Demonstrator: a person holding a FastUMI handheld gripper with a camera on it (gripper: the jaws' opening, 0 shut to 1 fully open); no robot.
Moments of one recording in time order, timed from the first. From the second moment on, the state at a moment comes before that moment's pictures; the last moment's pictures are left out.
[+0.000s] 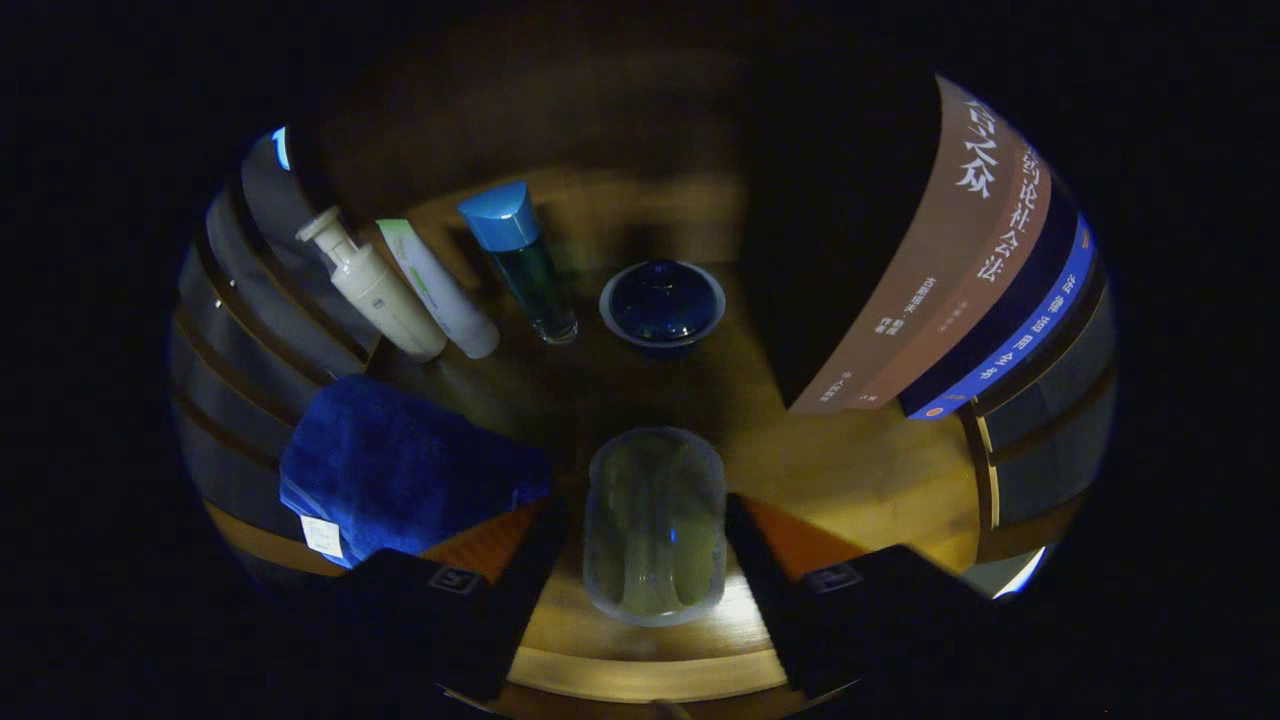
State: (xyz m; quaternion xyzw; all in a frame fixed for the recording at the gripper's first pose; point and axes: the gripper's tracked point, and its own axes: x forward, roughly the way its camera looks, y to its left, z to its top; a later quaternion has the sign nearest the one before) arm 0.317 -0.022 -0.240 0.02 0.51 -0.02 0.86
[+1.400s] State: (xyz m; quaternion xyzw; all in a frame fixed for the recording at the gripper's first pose) arm -0.009 -0.004 -0.200 0.02 0.16 0.03 0.99
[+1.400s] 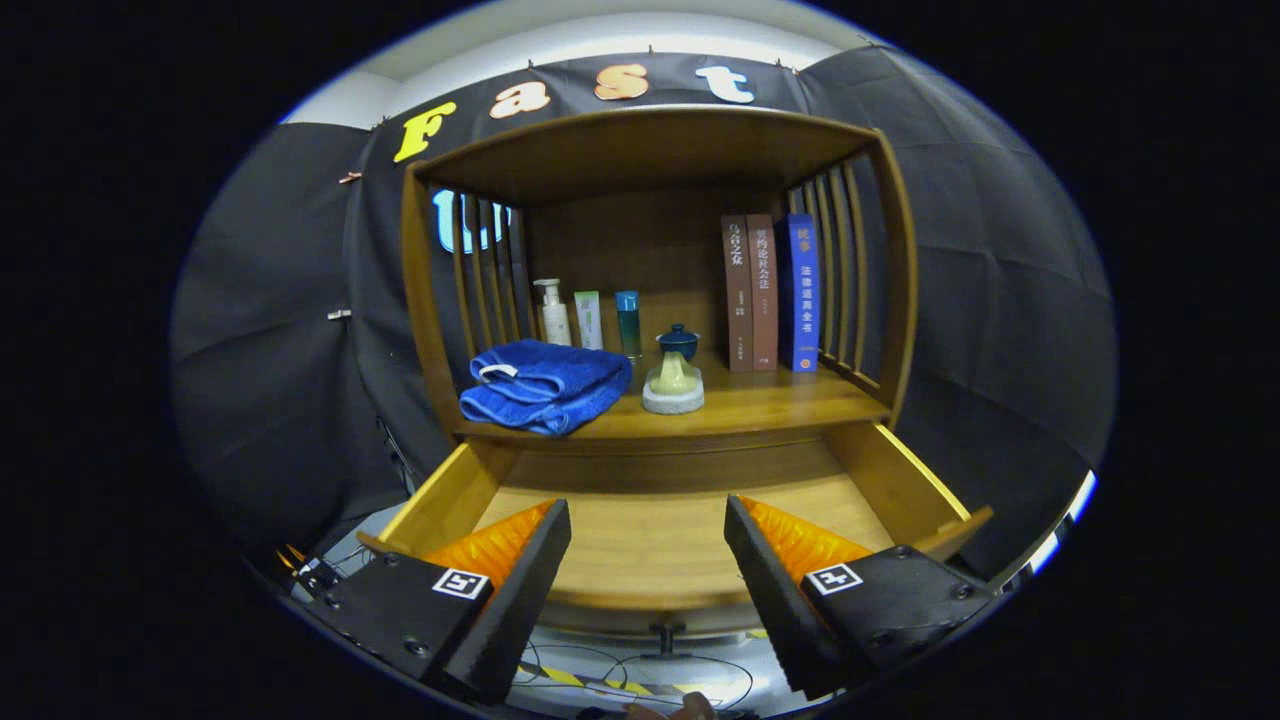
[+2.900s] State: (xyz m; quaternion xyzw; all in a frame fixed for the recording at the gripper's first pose) arm 0.040 -0.022 -0.295 0.05 0.14 0.00 0.99
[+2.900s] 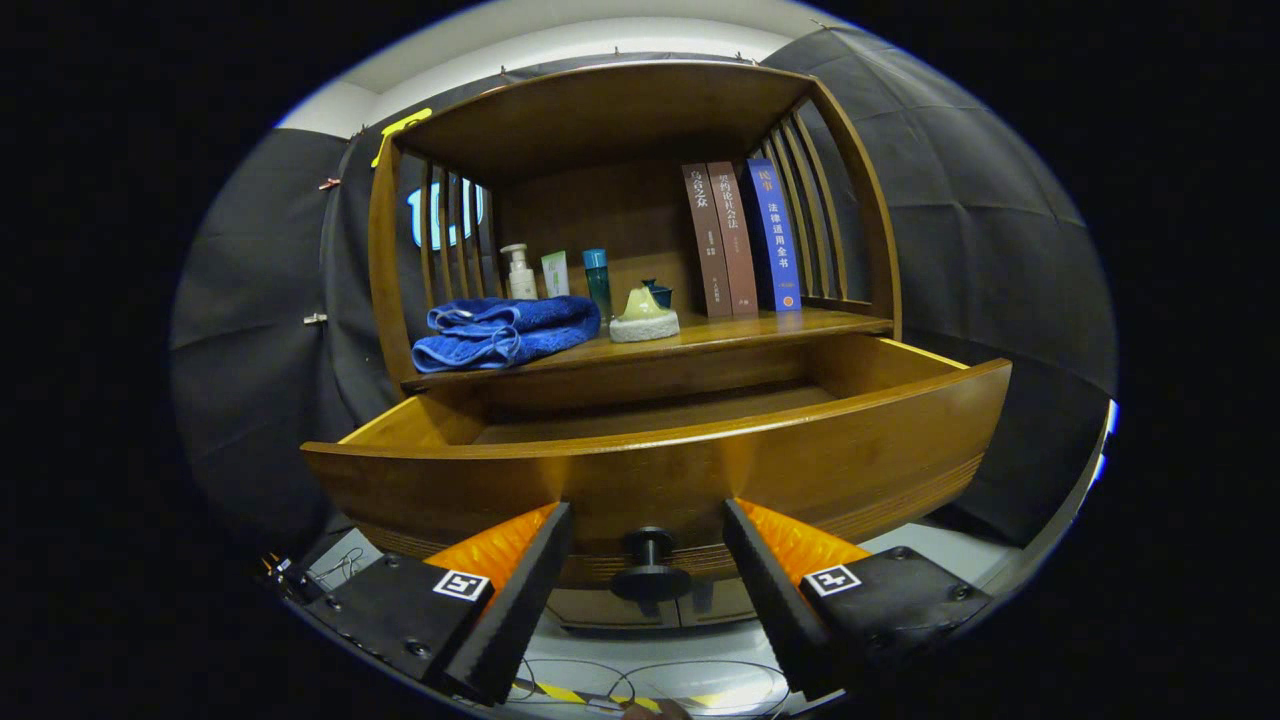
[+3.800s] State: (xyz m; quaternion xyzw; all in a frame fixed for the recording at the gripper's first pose) arm 0.160 -0.022 -0.306 0.04 0.13 0.00 0.99
